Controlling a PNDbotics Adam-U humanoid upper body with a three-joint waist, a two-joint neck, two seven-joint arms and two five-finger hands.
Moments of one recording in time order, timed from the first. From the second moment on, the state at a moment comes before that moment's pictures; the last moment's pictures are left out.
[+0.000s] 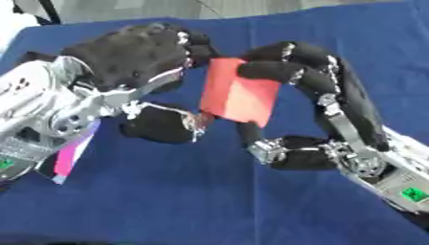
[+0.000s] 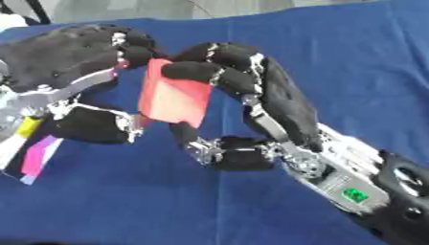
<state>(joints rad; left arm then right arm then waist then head) -1.06 0.70 -0.72 -1.98 -0.63 0.36 -0.52 -0.67 -0.69 0.66 -2.00 0.56 -0.32 -0.52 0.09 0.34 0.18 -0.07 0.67</state>
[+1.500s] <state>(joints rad) -1.08 0.68 -0.70 -1.99 -0.66 0.38 -0.45 -0.65 -0.71 0.65 -1.99 0.57 -0.26 -0.54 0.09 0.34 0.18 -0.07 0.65</state>
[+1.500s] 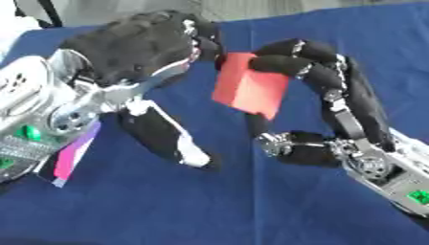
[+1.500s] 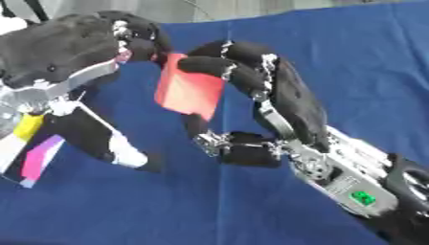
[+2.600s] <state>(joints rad) -1.10 0.65 -0.72 -1.99 -0.60 0.41 -0.39 -0.65 -0.70 0.67 -1.99 0.58 -0.28 -0.53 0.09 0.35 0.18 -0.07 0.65</state>
